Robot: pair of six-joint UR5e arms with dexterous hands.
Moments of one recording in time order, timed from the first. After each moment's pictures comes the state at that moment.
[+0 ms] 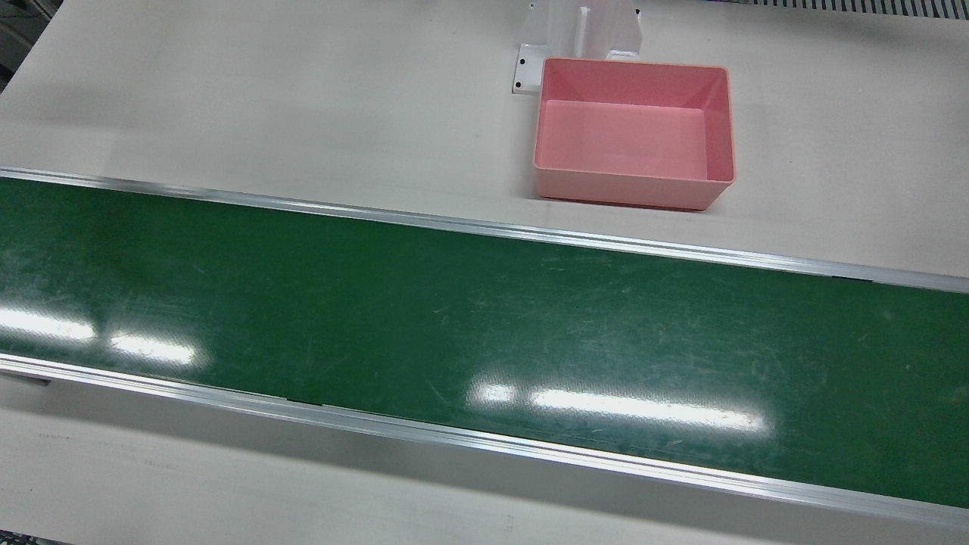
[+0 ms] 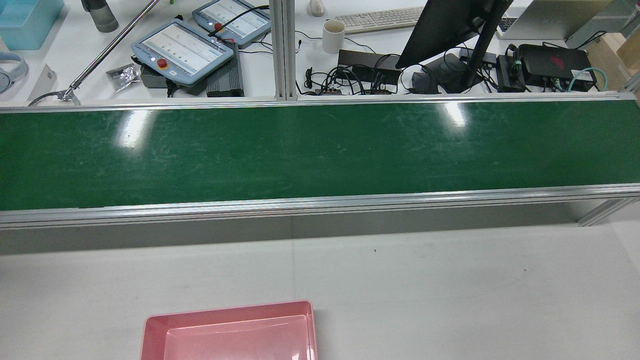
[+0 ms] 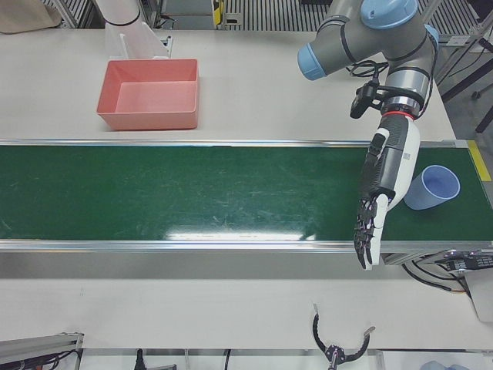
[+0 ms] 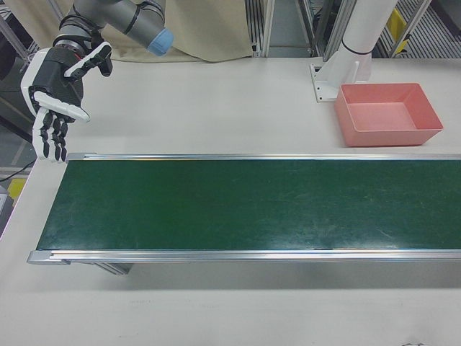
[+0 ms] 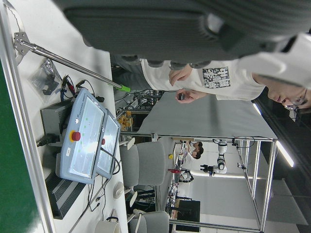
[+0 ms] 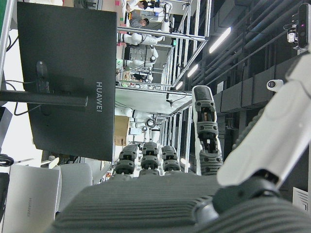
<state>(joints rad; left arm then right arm) -1.42 -1.75 -1.74 0.26 1.79 0.00 1.54 -1.81 1.92 -3.12 -1.54 -0.06</state>
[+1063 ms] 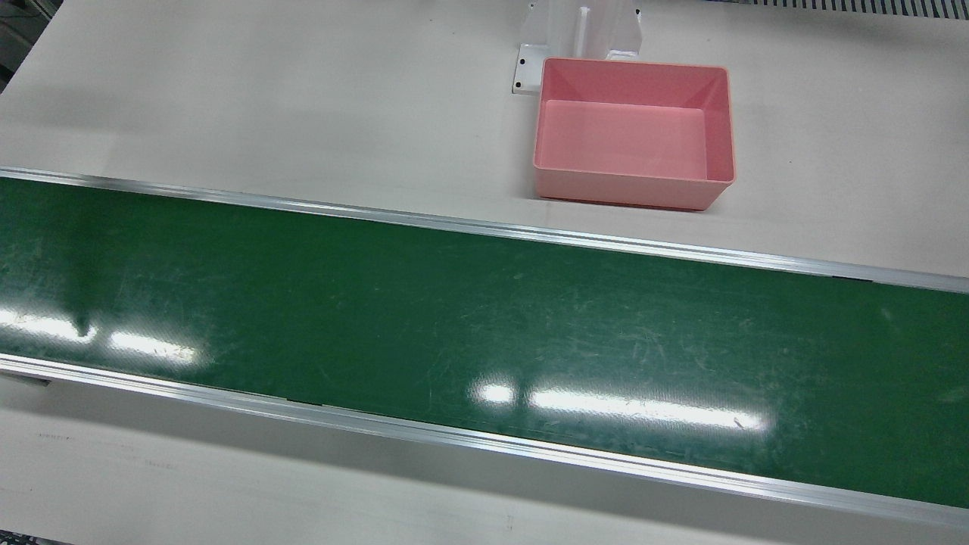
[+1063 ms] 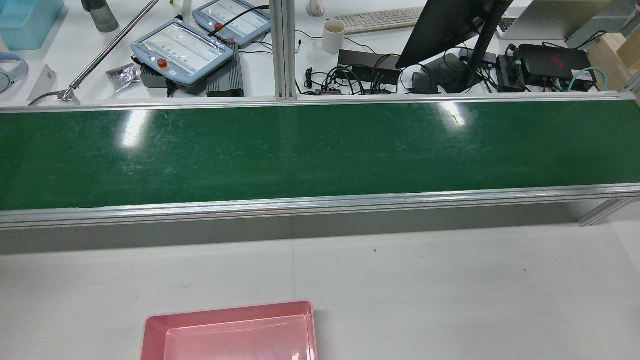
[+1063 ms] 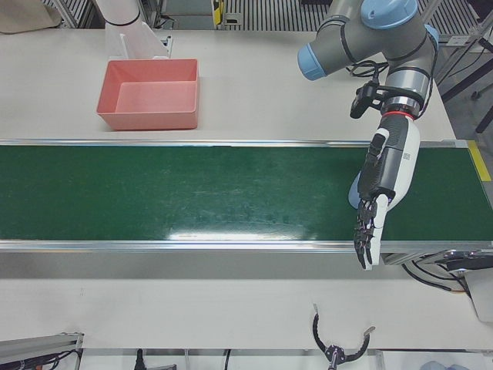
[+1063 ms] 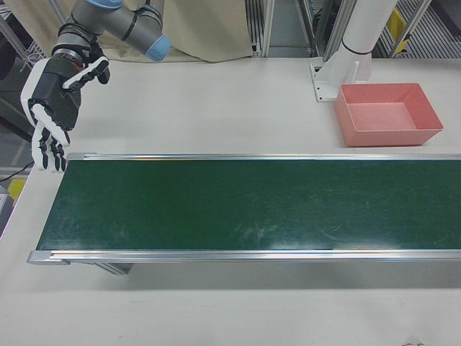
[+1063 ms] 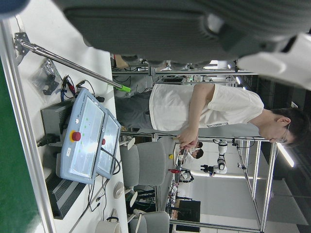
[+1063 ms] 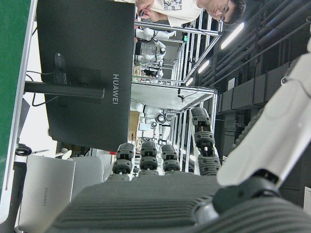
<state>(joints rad) -1.42 -1.75 -1.74 0.26 1.79 0.00 1.53 -1.80 1.87 -3.12 -1.54 -0.08</state>
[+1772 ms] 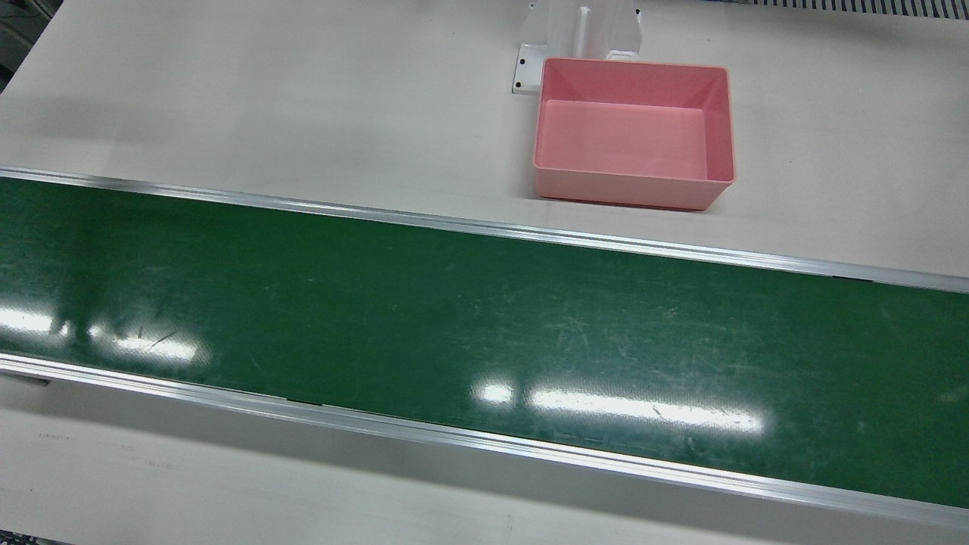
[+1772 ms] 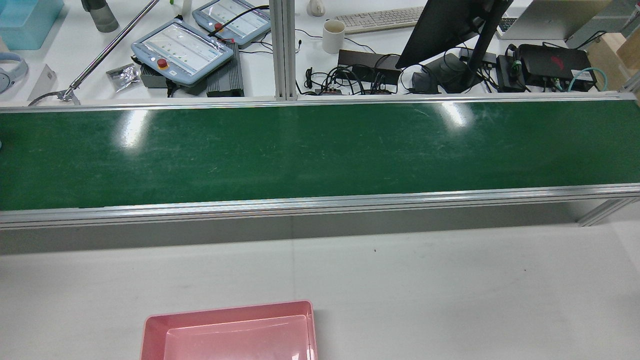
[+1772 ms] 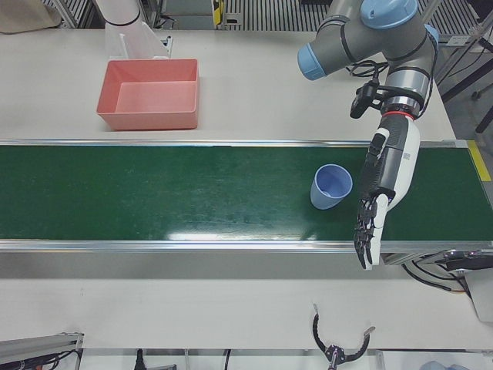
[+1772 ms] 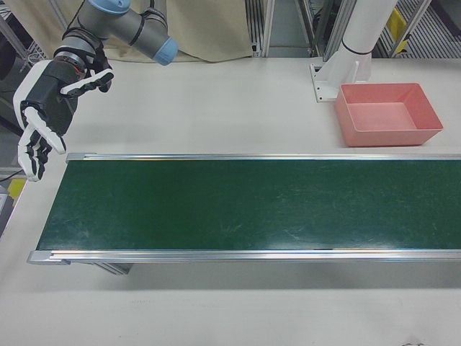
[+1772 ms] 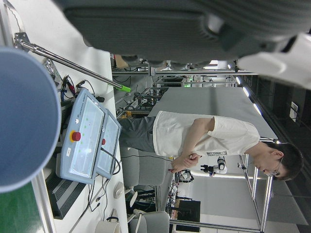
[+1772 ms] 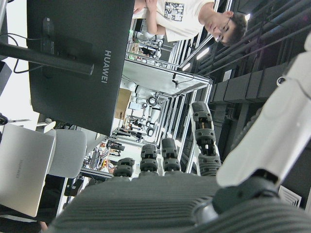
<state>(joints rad) -1.42 -1.75 -1.74 0.26 1.79 0.00 1.49 -1.73 1.88 -3.21 -1.41 -0.21</state>
